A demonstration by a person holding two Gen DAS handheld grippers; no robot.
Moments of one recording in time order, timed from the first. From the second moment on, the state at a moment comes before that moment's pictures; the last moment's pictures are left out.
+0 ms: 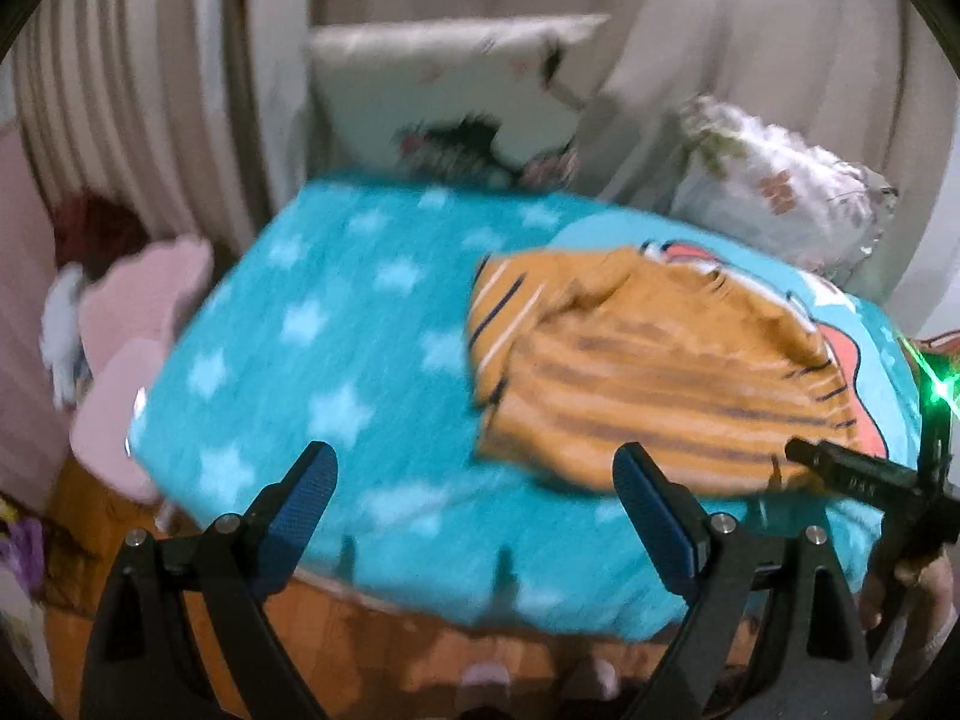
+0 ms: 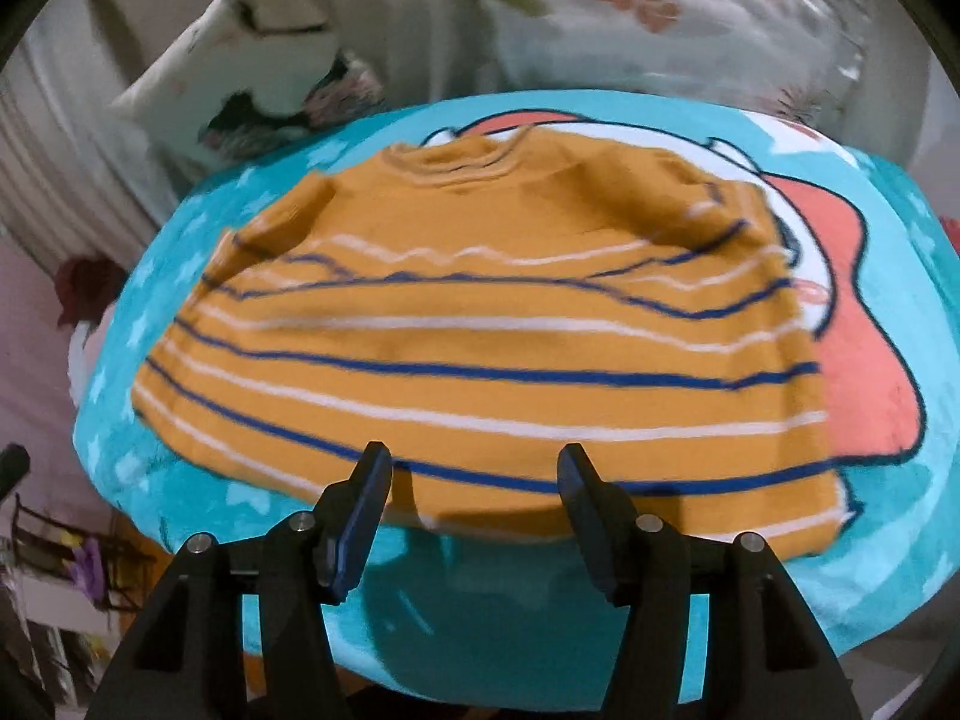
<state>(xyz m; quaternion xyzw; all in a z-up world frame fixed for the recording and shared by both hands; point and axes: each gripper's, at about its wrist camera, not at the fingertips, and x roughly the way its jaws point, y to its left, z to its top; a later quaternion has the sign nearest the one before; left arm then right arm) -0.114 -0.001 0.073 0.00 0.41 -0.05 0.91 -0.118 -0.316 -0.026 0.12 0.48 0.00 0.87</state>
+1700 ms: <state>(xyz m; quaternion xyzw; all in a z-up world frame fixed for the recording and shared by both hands) -0.142 -0.277 0.055 0.16 0.43 -0.14 0.88 -0.158 -0.443 -0.010 0.10 0.45 -0.02 0.89</state>
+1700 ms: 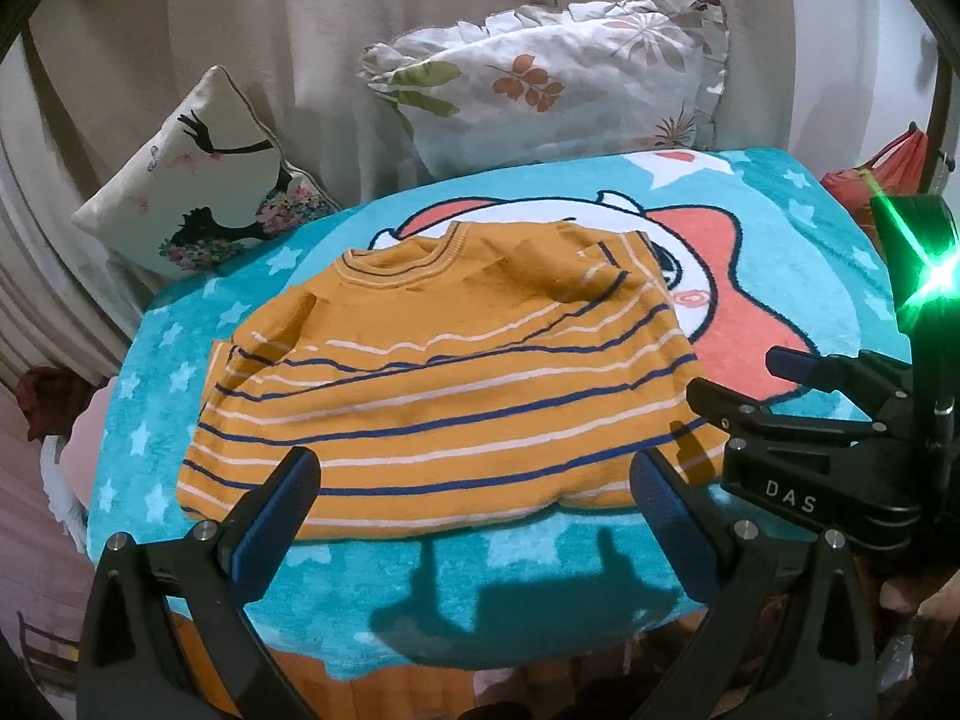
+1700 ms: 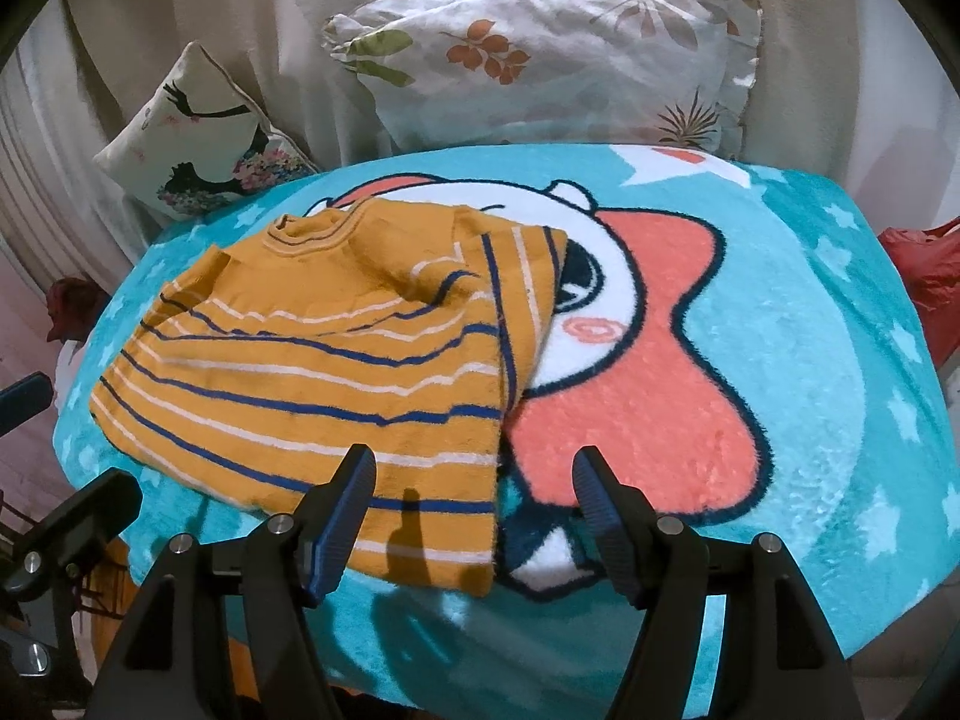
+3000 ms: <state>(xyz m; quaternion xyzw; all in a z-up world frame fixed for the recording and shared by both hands) -0.127 -0.216 0.034 0.09 0.48 -0.11 0.87 -0.130 -0.398 -0.029 0.08 0.48 0.00 0.88</state>
